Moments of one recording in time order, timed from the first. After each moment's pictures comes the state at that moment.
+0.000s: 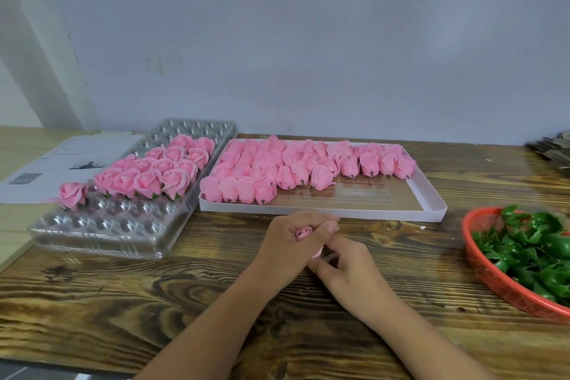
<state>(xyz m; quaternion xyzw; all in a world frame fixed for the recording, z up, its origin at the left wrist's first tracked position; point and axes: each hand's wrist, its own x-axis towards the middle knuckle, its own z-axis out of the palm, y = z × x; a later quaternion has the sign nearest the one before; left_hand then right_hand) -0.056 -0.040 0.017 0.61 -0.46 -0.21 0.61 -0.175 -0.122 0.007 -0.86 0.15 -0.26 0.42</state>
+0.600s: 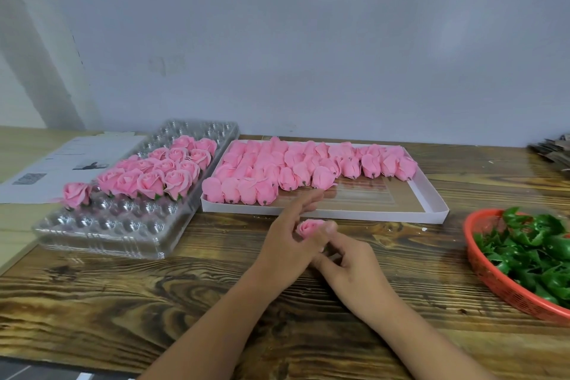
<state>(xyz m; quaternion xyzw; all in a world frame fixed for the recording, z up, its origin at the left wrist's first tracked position) -0.054 -0.039 0.017 0.63 -0.47 -0.17 0.60 -0.175 -0.122 0.008 -0.84 0.15 -0.27 0.44</state>
